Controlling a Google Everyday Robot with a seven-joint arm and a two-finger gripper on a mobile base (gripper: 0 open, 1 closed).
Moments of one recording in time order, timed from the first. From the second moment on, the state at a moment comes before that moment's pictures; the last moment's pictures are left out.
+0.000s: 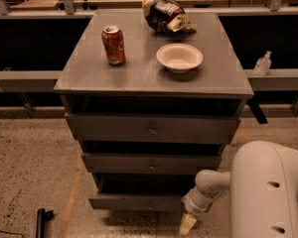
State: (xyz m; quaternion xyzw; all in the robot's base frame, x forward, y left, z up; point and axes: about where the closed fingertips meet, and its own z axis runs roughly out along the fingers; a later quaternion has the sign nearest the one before) arm 0.458 -0.153 0.245 -0.60 0.77 0.19 0.05
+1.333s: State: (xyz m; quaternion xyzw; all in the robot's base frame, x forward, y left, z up) arm 0.516 -0.164 0.206 -0.64 0.75 0.13 0.06
